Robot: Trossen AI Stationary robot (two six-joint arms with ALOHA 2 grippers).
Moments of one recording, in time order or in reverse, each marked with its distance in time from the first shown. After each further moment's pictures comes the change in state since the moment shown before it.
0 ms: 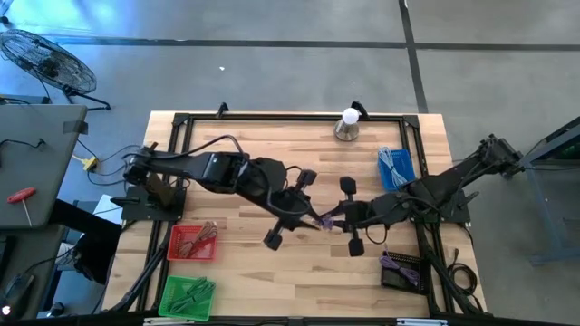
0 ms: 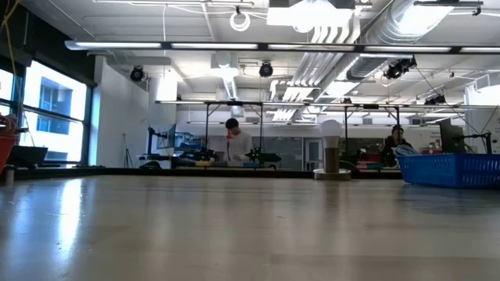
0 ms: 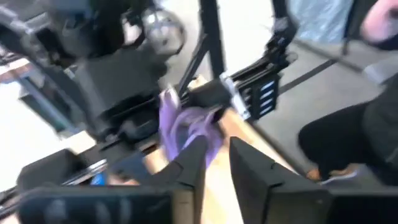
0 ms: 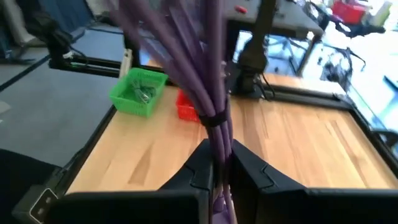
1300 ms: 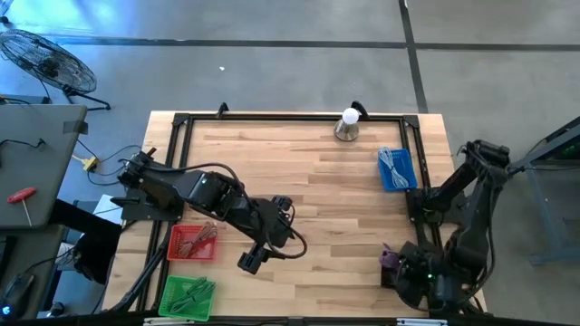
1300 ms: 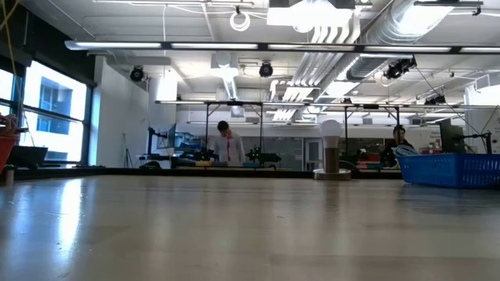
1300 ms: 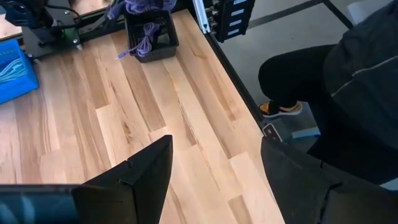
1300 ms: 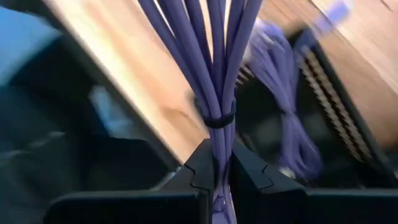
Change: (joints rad) left arm -0.142 -0.015 -0.027 -0.345 -0.099 -0.261; right arm 0.717 0.128 0.000 -0.809 -0.123 1.880
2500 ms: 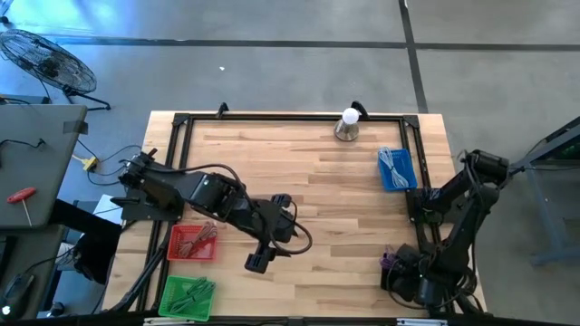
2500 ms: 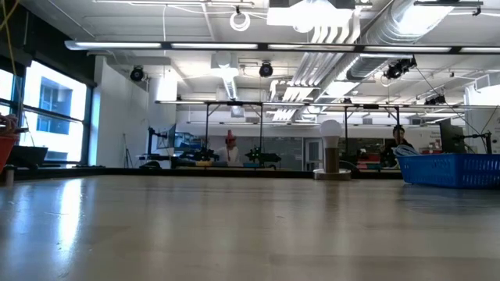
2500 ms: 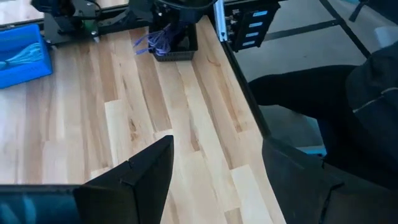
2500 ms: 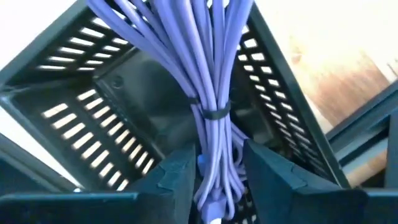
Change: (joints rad) left arm -0.004 0.008 0.001 0.029 -0.059 -0.121; right arm 0.006 0.118 -0.215 0.130 -0.227 0.079
